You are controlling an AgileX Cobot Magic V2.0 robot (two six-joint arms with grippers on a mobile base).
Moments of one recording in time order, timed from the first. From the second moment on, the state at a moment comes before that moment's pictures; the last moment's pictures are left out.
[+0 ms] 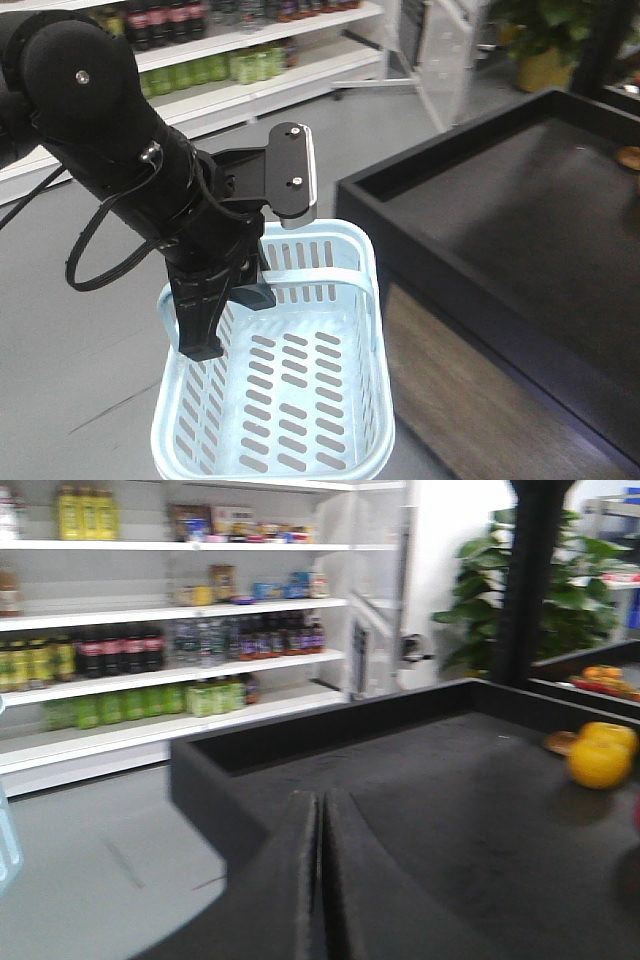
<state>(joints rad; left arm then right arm) -0.62 1.60 -1.57 -0.23 1.27 0.93 0.00 -0.01 0.03 -0.04 0.05 0.04</state>
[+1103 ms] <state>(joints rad) -0.62 1.60 -1.57 -0.23 1.27 0.93 0.00 -0.01 0.03 -0.04 0.05 0.04</state>
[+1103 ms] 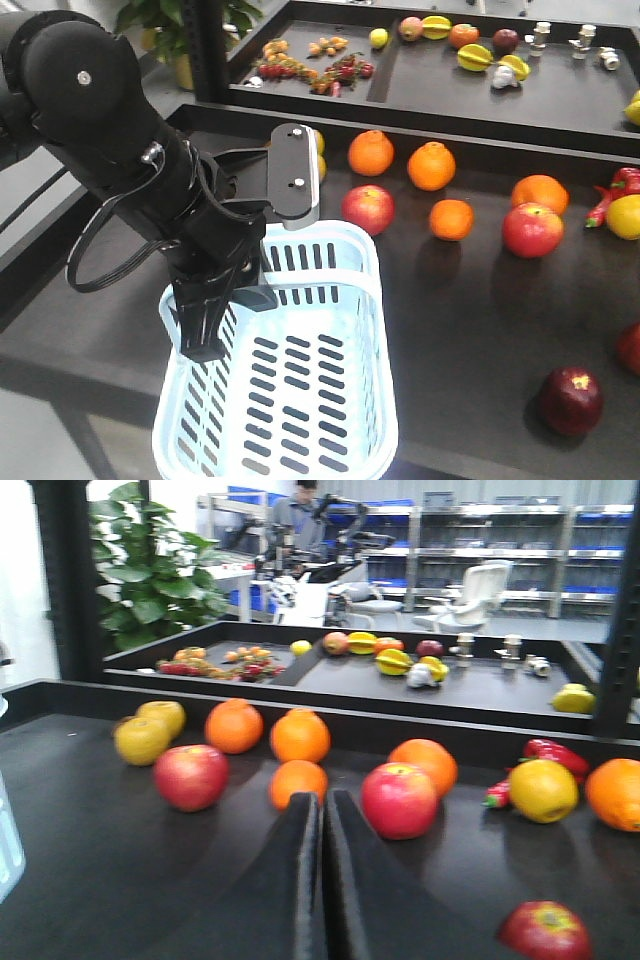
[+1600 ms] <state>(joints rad) -0.62 1.60 -1.57 -0.23 1.27 0.93 0.00 -0.01 0.03 -0.04 0.05 0.04</state>
